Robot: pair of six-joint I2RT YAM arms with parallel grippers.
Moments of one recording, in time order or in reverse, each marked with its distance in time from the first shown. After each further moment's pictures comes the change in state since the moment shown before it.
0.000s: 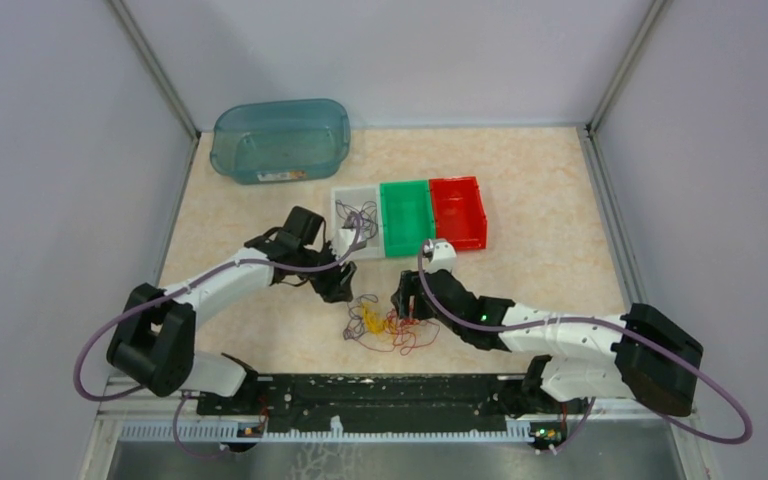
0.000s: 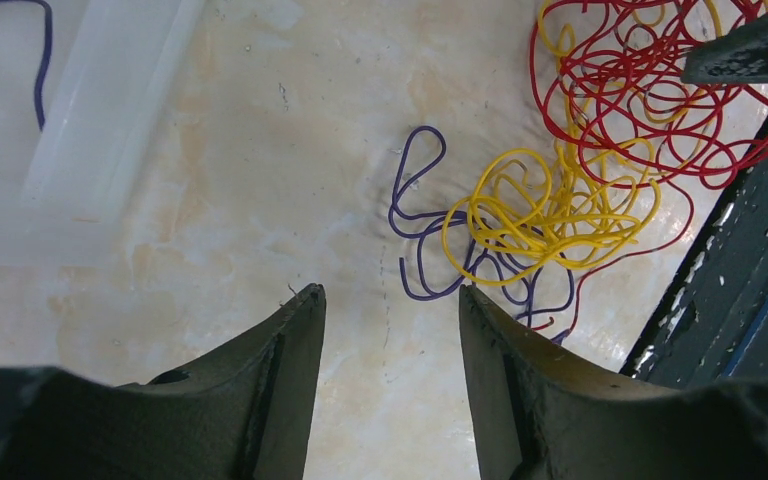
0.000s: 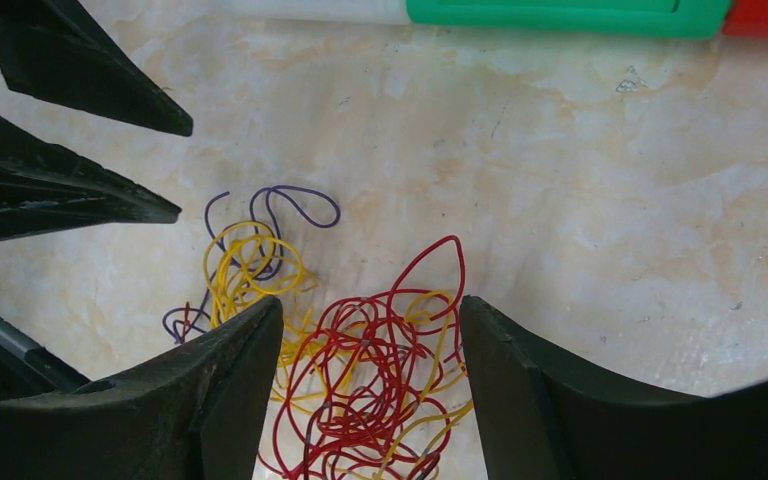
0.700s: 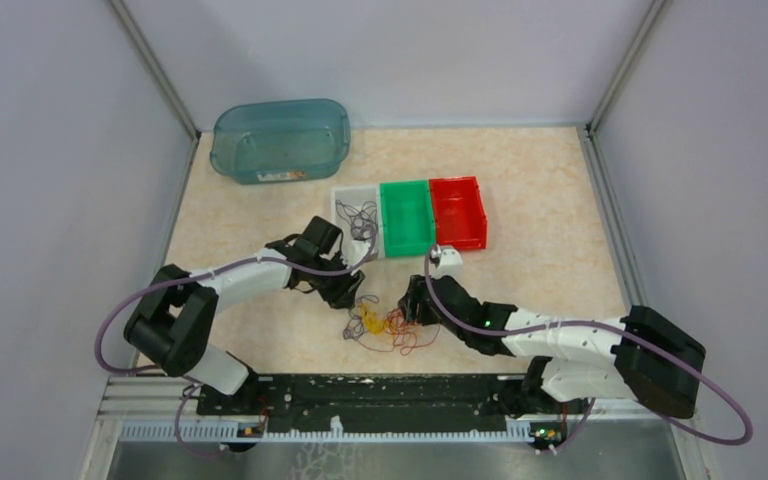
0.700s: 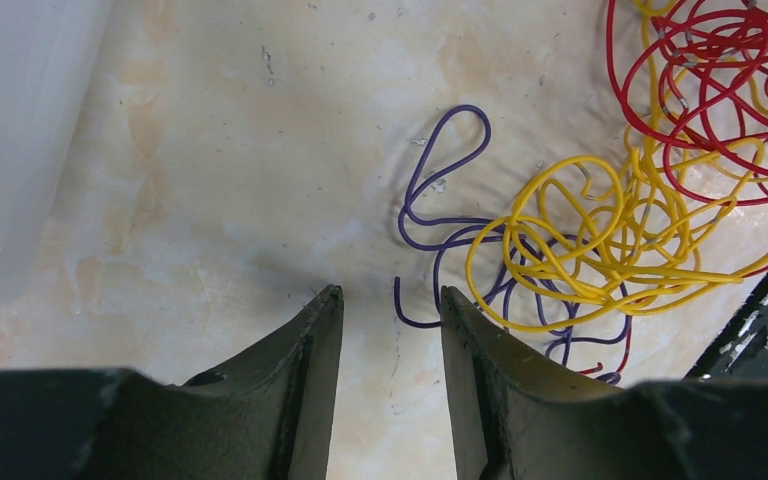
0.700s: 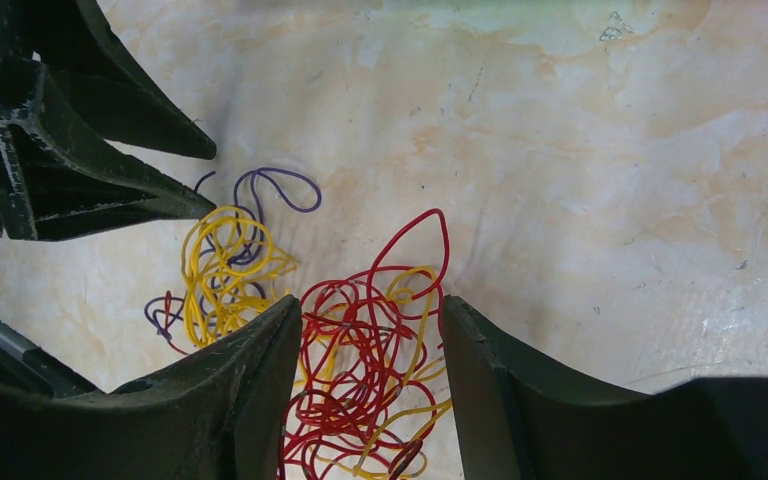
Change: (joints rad) left arm -0.079 0.128 -0.023 0.065 -0.124 -0.066; right arm 0.000 -0.010 -0.069 0.039 0.000 0.069
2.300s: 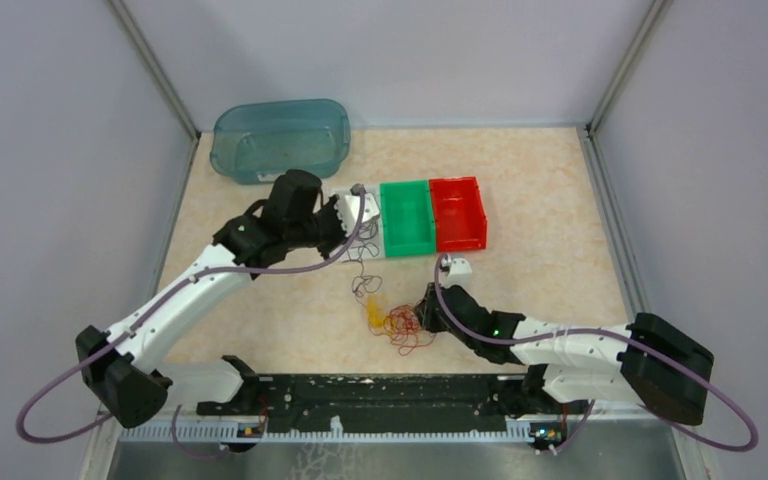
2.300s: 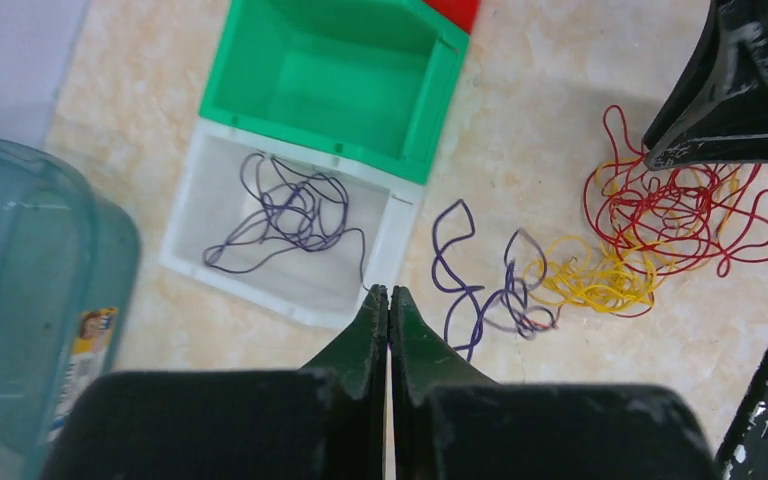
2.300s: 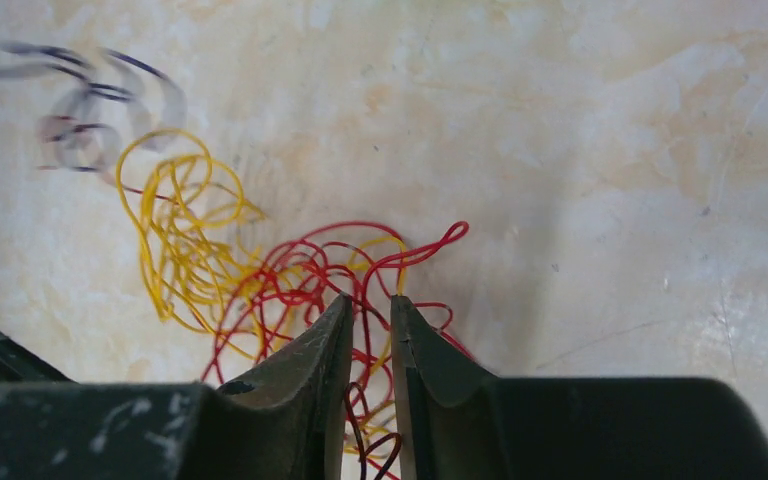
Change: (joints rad) left arm -0.090 -0.273 0.347 -0.180 -0.163 0.218; right arm 0.000 -0.067 -0.085 0.033 0.008 0.024
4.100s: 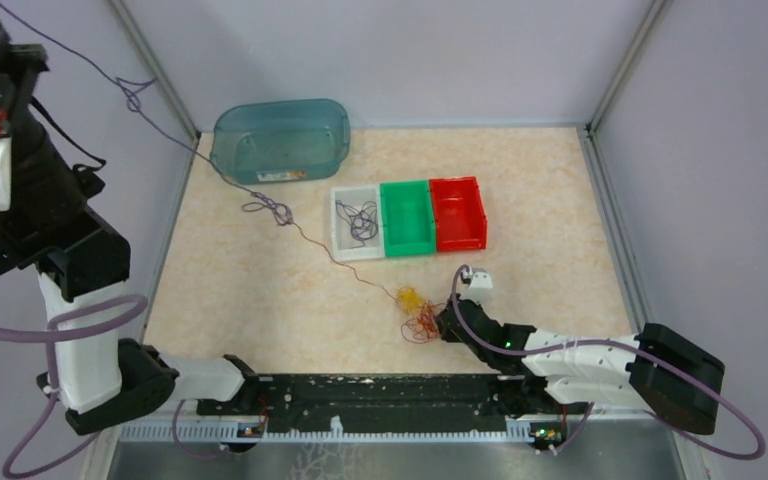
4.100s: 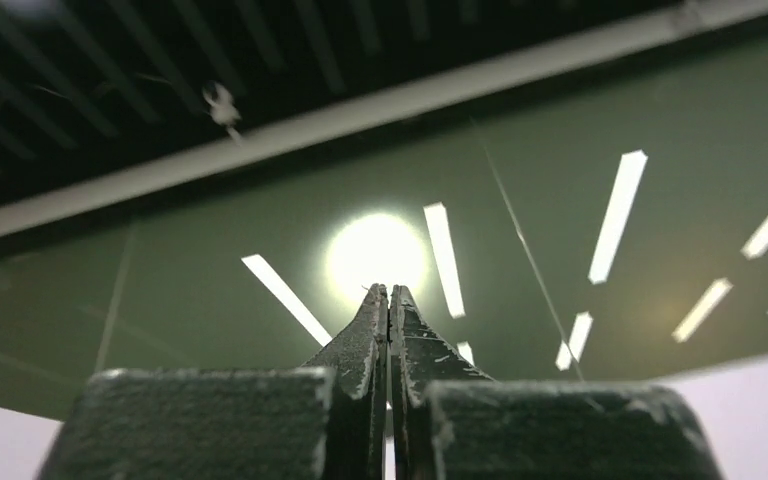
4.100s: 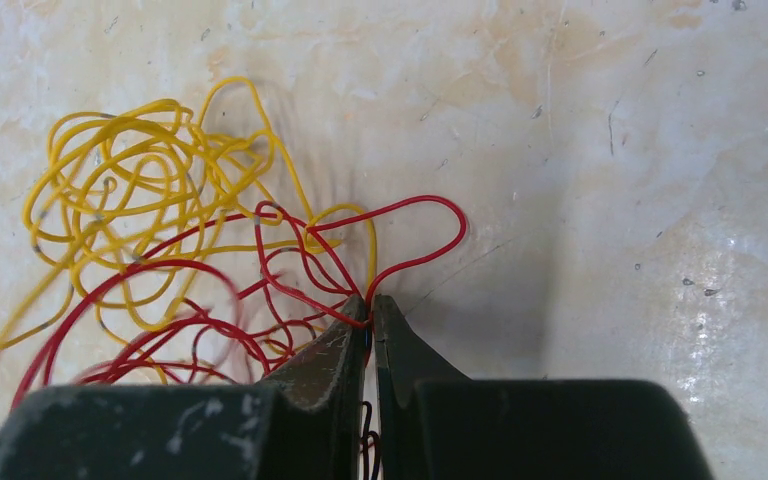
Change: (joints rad) left arm 0.000 0.005 1.039 1.000 -0.216 0.394; right arm 0.000 -0.081 -0.163 -0.035 0.103 0.116
